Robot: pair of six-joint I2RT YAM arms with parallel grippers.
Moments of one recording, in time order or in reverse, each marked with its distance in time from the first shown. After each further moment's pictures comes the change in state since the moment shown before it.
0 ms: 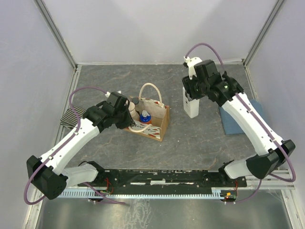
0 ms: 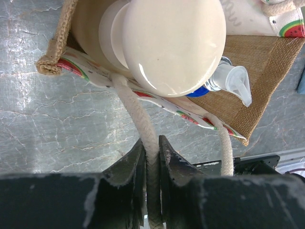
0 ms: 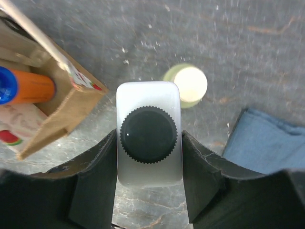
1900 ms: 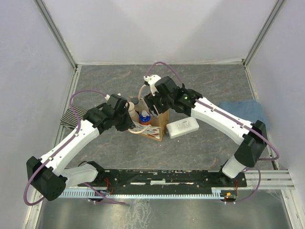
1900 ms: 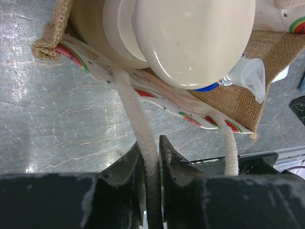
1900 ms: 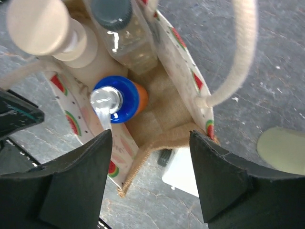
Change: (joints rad) left arm 0.000 -0.015 -0.041 0.005 0.023 -0.031; right arm 0.298 0.185 -0.152 0.344 -0.100 0.097
